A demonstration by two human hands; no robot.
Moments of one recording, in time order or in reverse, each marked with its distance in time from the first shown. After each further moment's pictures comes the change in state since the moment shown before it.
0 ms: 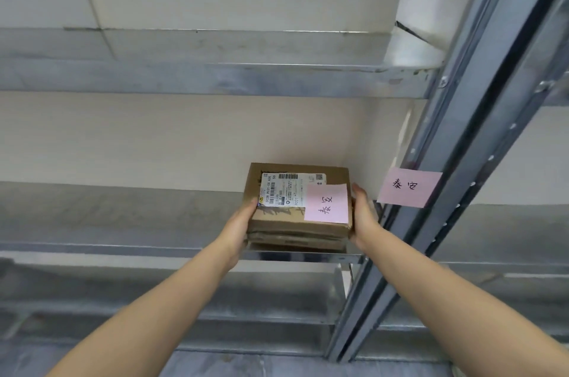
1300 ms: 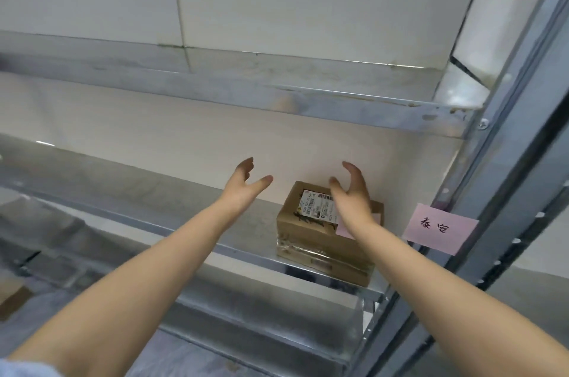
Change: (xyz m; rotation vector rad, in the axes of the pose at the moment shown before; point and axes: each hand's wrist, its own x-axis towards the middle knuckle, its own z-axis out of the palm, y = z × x) left_hand -0.027 0.078 -0.024 0.328 0.297 0.480; right_hand -0.018 -0.043 0.069 -0.600 -0.144 -0.701
